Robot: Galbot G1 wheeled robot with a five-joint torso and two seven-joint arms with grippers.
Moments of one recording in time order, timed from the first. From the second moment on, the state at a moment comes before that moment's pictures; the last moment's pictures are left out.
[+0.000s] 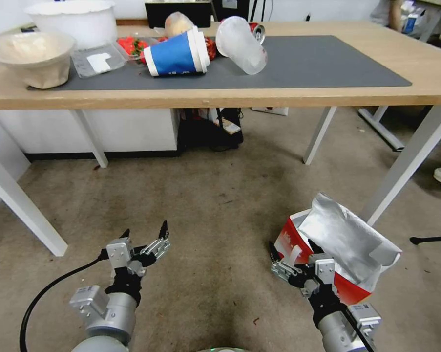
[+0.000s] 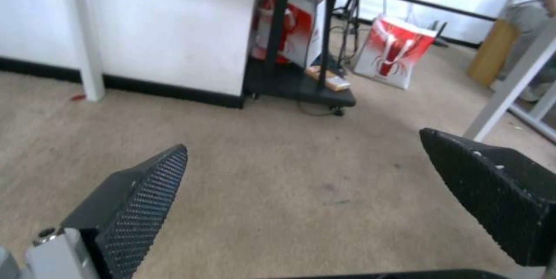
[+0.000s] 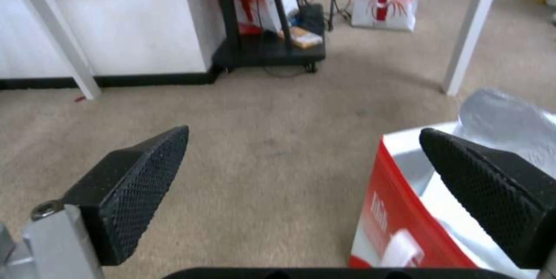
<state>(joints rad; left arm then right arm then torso) 1.83 -1.37 -0.43 -2.40 -0.38 0.15 -0.22 -1.91 1.59 0.51 2.38 0.02 -0.17 -0.17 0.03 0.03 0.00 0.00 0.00</state>
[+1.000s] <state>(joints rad) 1.81 -1.36 -0.45 -2.41 -0.32 0.14 -0.14 -1.56 1.05 0.69 2.04 0.42 -0.02 -0.31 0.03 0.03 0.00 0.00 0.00</state>
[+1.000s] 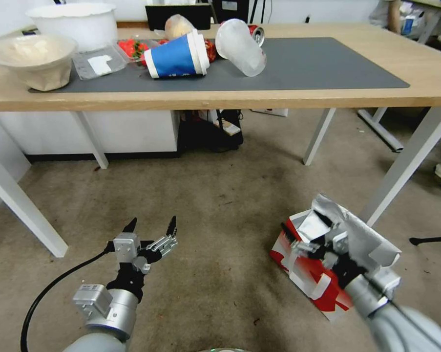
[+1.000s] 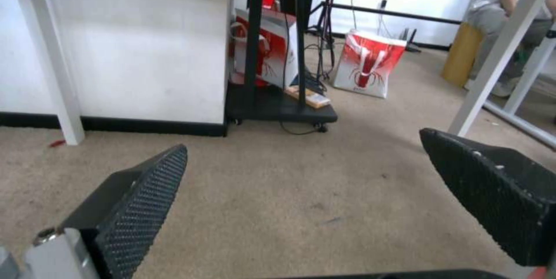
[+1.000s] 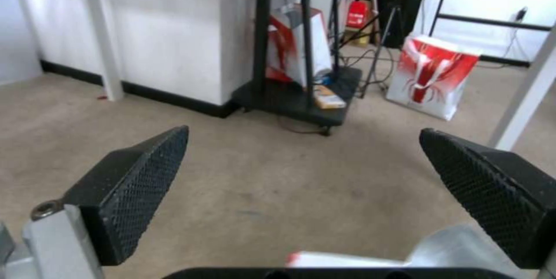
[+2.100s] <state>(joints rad) 1.83 -1.41 -0.47 -2.42 -0.31 0.13 -0.15 -1.03 0.70 0.39 1.38 0.32 -0.01 -0.55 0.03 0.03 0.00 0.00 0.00</state>
